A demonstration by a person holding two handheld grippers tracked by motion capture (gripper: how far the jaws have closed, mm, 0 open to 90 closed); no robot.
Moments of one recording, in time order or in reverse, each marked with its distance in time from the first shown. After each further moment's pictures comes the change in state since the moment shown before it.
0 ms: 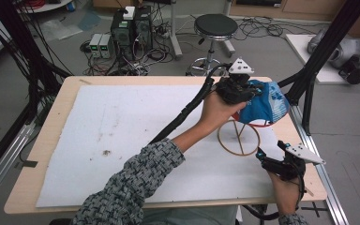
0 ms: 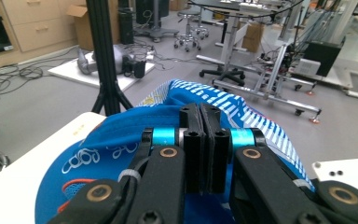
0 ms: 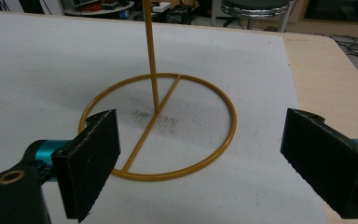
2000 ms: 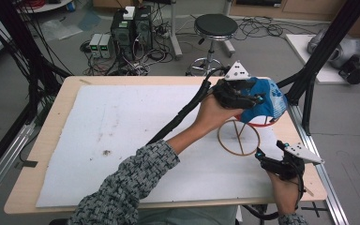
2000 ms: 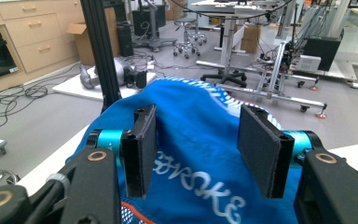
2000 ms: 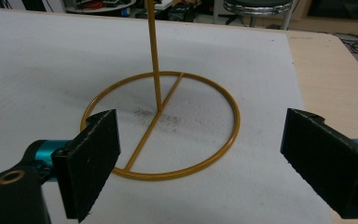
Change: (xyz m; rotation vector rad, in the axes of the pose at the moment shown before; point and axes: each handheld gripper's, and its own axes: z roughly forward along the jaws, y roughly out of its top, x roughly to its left) left arm 0.002 -0.009 -0.006 -0.028 0.005 0.099; right arm 0.001 0.000 0.002 0.013 0.005 0.003
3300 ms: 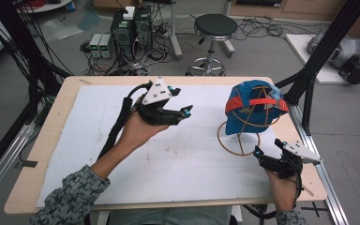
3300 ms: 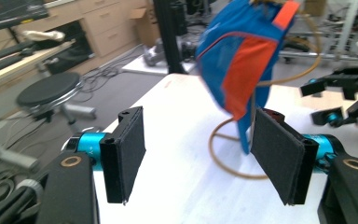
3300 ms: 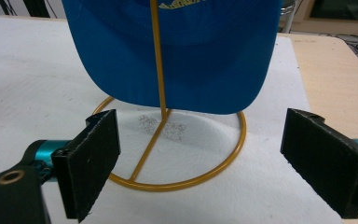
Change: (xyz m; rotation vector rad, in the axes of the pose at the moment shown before) left arm 0.027 -0.064 -0.179 0.086 0.250 0.104; right arm 0.002 0.004 0.006 -0.015 0.013 0.003
